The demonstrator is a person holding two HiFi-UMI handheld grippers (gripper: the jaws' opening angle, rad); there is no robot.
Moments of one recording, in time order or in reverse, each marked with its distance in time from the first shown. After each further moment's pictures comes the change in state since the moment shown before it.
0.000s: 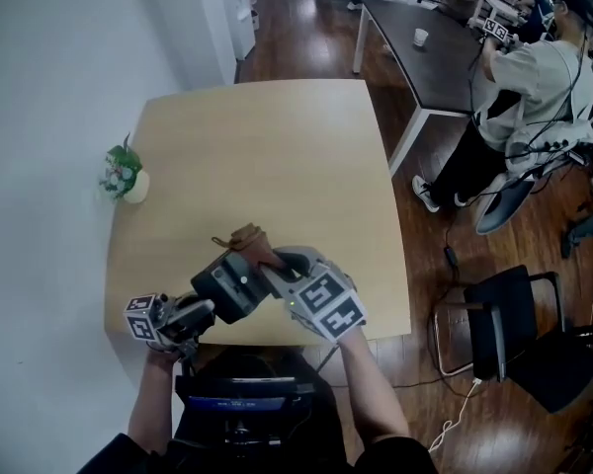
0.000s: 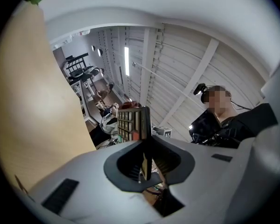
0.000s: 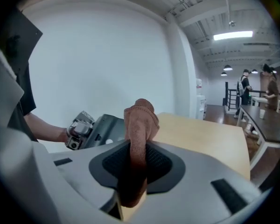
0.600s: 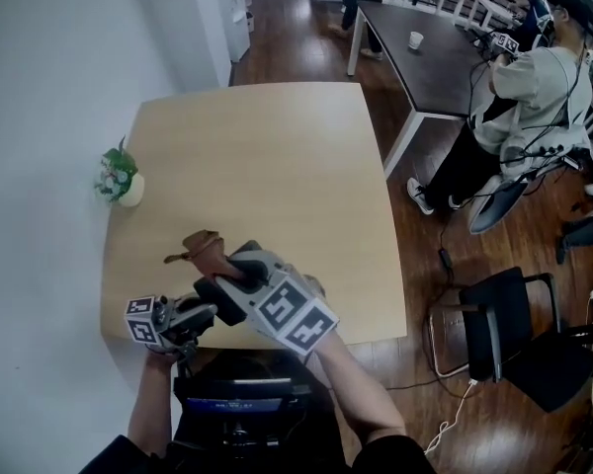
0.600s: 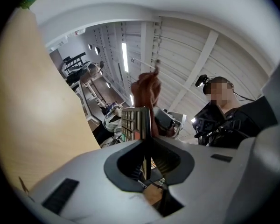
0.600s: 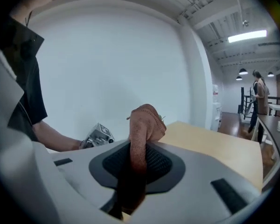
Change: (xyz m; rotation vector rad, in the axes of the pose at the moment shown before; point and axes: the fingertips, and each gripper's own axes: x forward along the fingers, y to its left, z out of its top) left arm 0.009 0.005 -0.007 0.051 0.063 0.035; right arm 0.017 0.063 0.061 -0.086 -0.063 0.168
